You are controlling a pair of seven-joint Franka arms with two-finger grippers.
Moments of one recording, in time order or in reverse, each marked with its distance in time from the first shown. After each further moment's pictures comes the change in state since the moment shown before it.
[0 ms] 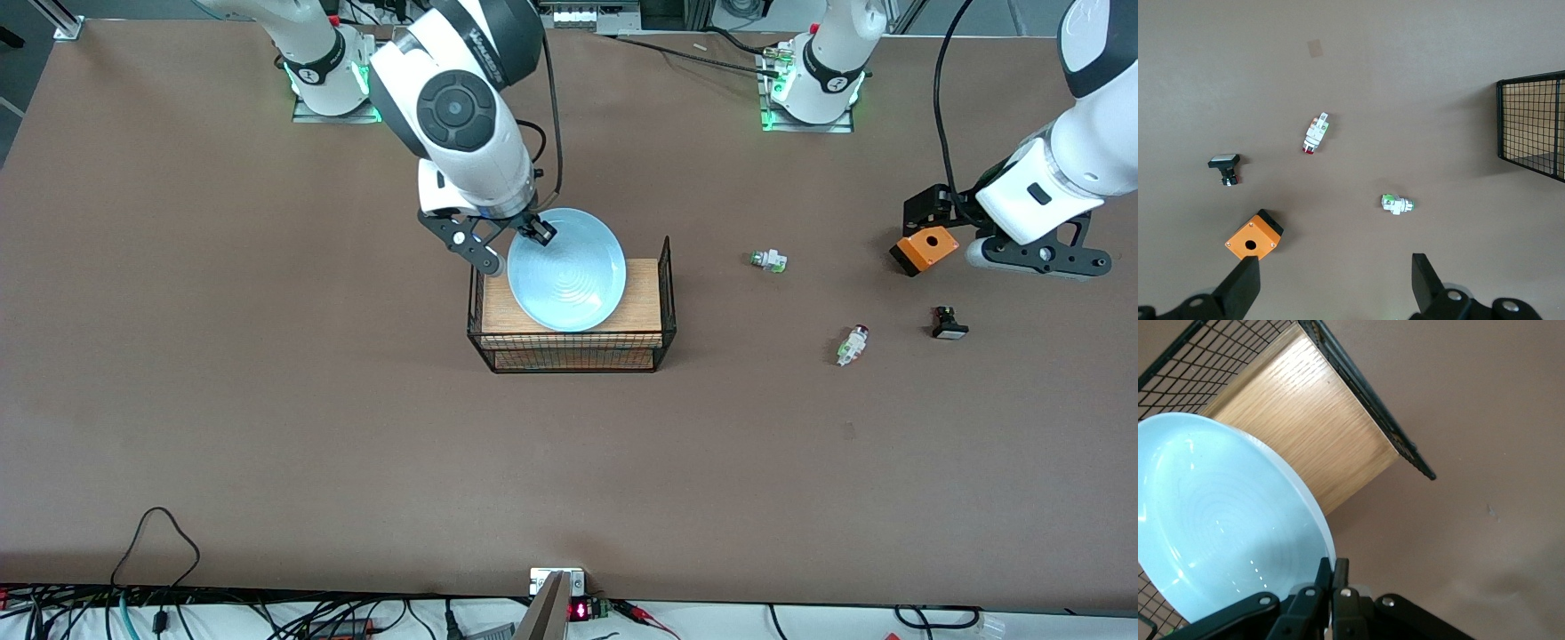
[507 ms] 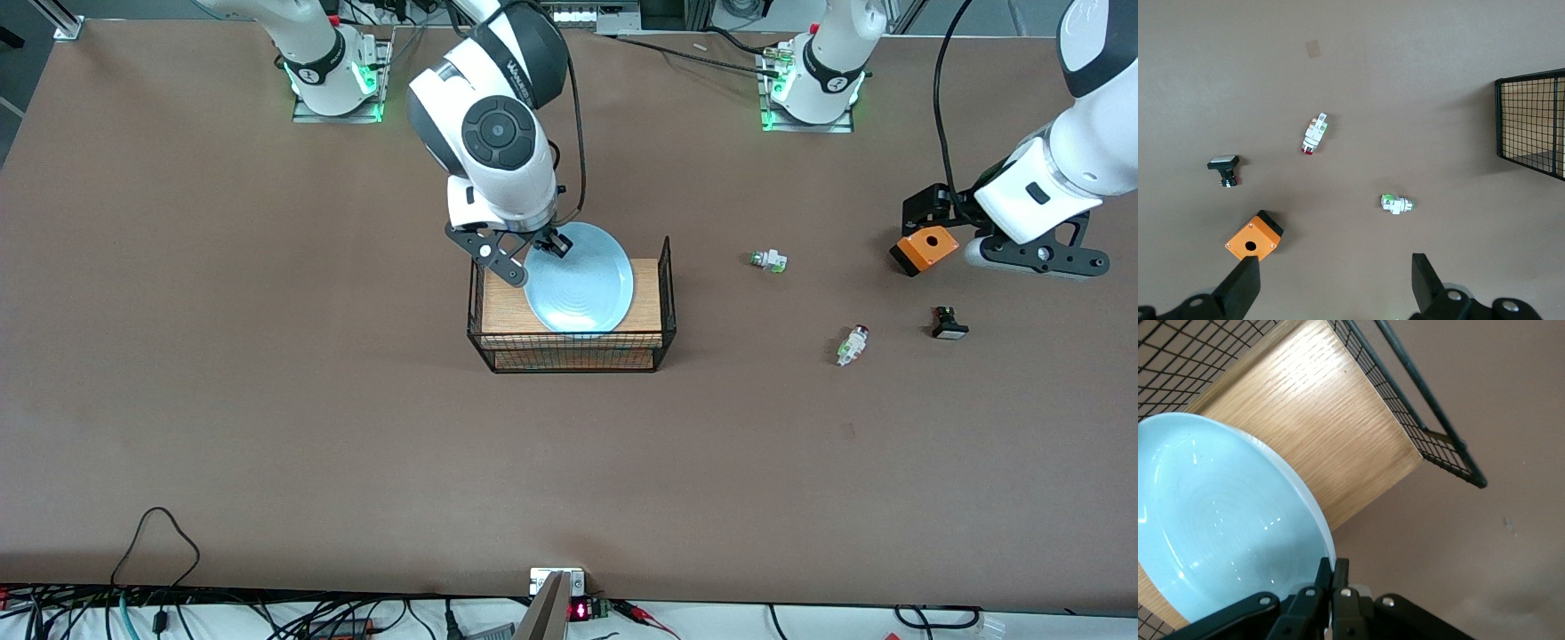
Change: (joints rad) left arm 0.000 0.000 -0.002 0.000 -0.001 0.000 0.007; right arm 0.027 0.059 -0.001 -0.003 -0.026 0.059 0.005
